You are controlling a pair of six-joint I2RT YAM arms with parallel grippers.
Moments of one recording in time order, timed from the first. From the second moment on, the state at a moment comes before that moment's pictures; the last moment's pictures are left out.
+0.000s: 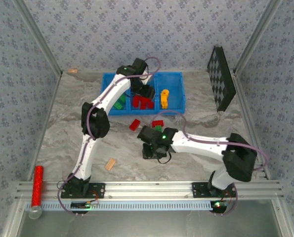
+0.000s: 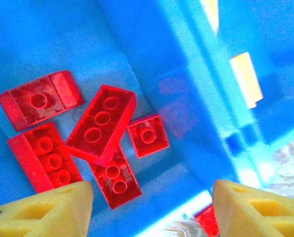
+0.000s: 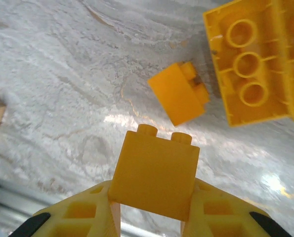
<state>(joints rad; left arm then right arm) -0.53 2.35 2.38 -1.15 0.21 -0.13 1.08 1.52 1.06 -0.76 -0.05 0.94</state>
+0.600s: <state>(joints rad) -0.51 1.94 1.99 -1.14 0.24 -0.14 0.56 1.41 1.28 -0.89 -0.01 0.52</state>
